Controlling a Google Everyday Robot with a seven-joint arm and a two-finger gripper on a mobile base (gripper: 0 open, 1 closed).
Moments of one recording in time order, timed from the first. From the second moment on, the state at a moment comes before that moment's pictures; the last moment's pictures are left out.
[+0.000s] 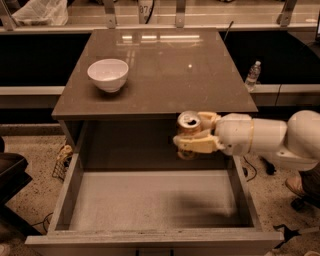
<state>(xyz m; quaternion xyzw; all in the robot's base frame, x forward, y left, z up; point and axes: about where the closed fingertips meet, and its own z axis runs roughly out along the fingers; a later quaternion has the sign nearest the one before) 0.502 -0.070 0.846 -0.46 0.59 0.38 0.54</state>
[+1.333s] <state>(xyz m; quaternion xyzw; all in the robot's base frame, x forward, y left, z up) 0.500 0.047 0.752 -0.48 0.56 0.45 0.51</state>
